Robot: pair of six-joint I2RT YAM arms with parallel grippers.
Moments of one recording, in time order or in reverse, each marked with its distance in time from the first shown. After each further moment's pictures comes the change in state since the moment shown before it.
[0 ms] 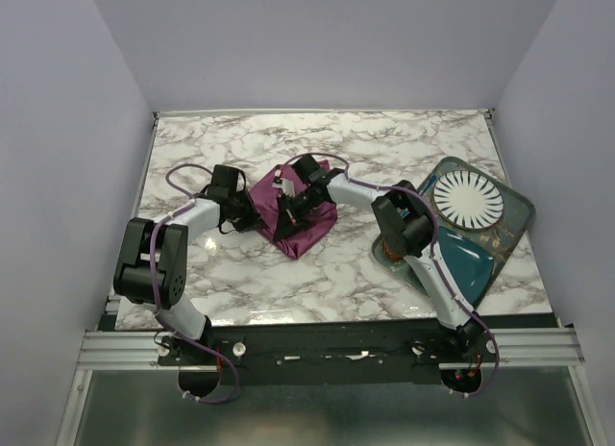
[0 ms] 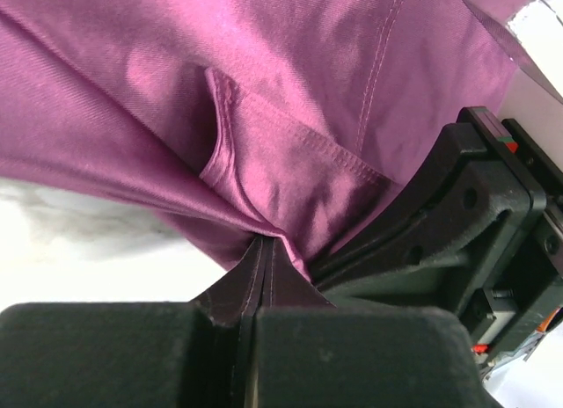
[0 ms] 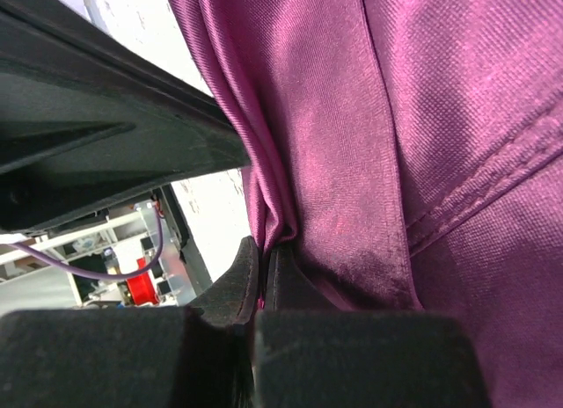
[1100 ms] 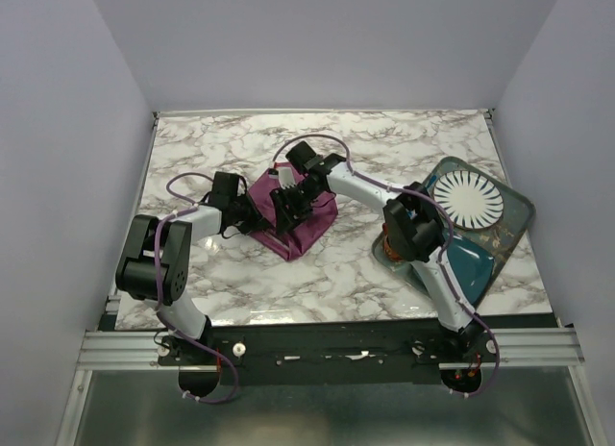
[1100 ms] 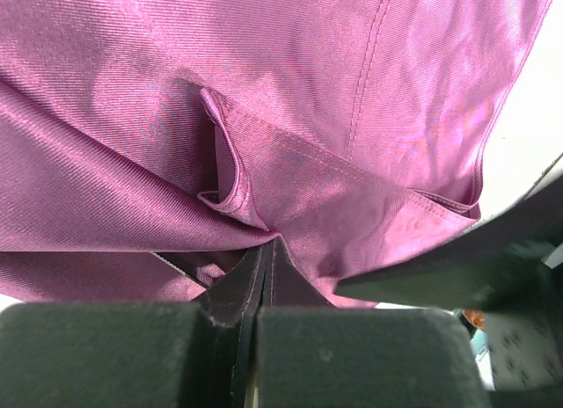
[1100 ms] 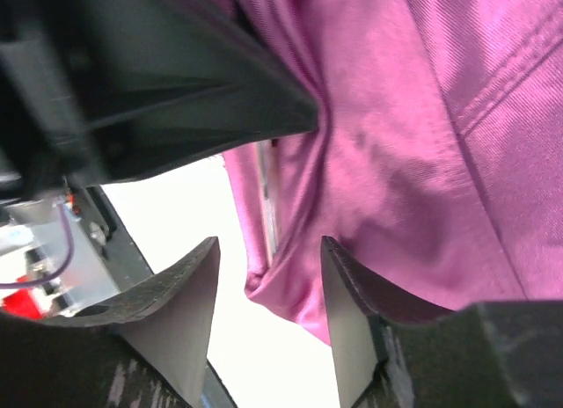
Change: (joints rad) left arm -0.005 0.042 -0.084 0.198 0.045 -0.115; right arm 0.033 -0.083 0.110 -0.269 0.264 -0.230
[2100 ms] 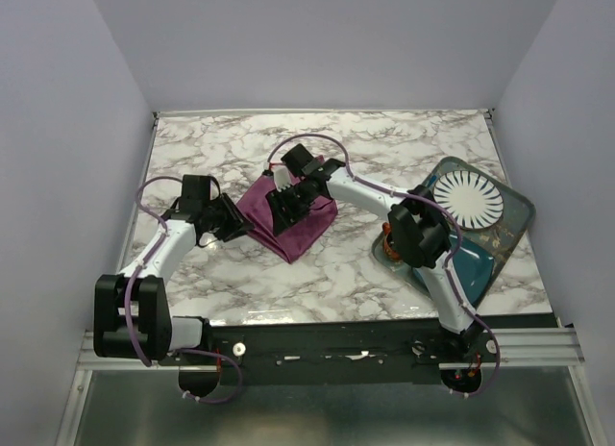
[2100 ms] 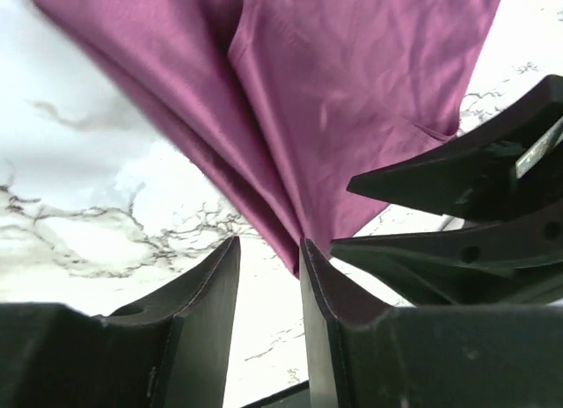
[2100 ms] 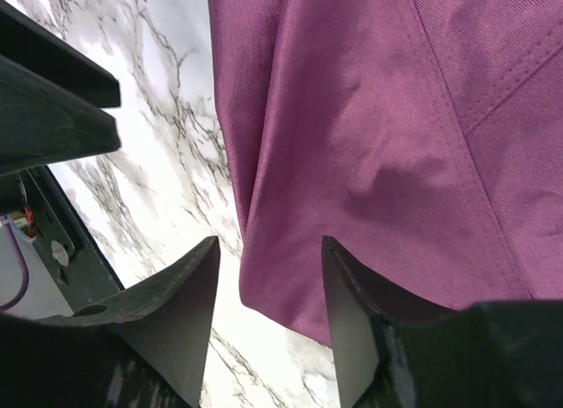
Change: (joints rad) left arm 0.127 -0.362 -0.028 -0.334 0.031 0.095; right arm 0.052 -0.111 -0.103 0.102 0.138 -0.029
